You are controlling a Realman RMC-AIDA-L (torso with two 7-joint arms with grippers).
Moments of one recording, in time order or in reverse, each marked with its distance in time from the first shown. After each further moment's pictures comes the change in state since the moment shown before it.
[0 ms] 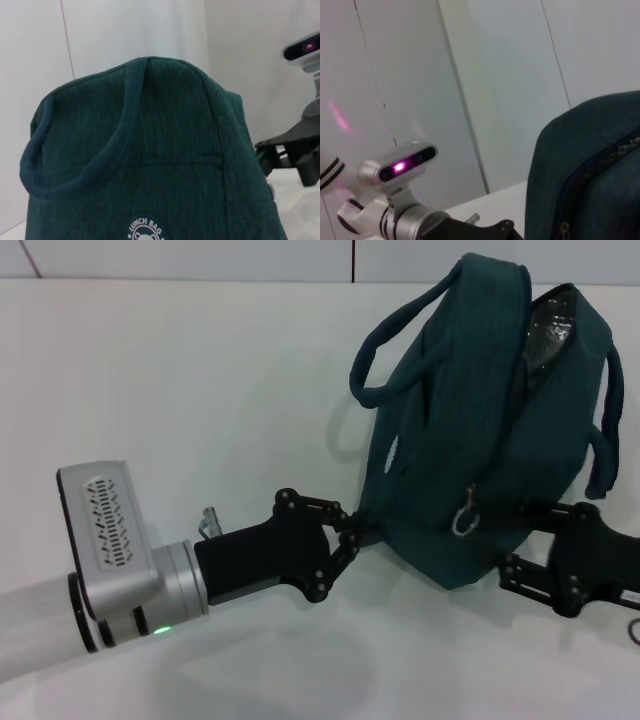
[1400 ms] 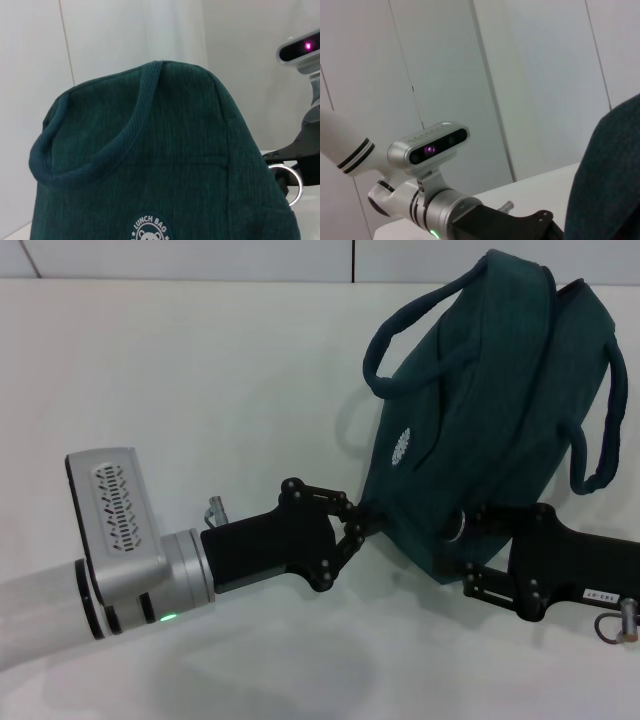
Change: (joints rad) left arm -0.026 0.000 0.000 0.000 -0.004 -0.012 -0.010; right arm 0.067 0.021 -0.049 -0.001 -0.030 0.027 0.014
